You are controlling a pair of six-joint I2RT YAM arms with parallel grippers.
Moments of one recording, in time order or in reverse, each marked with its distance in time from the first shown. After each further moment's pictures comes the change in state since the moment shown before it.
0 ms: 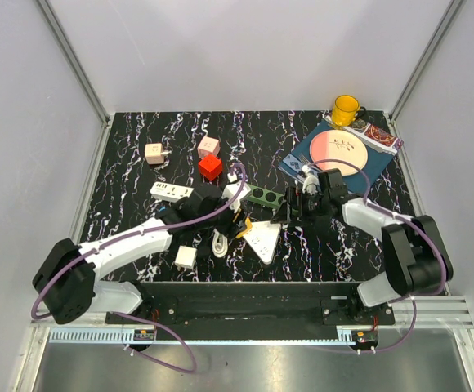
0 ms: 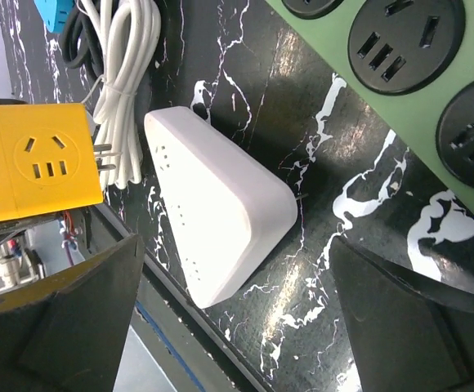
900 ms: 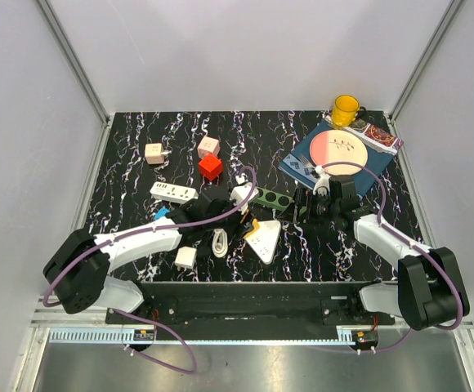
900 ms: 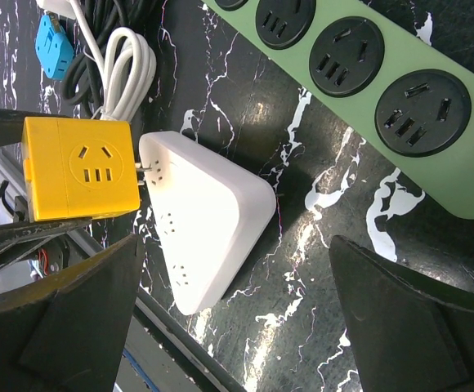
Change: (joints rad) left arm -0.032 0.091 -0.006 0.127 -0.002 0.000; right arm -0.023 -0.251 -0.136 0.085 0.135 0.034
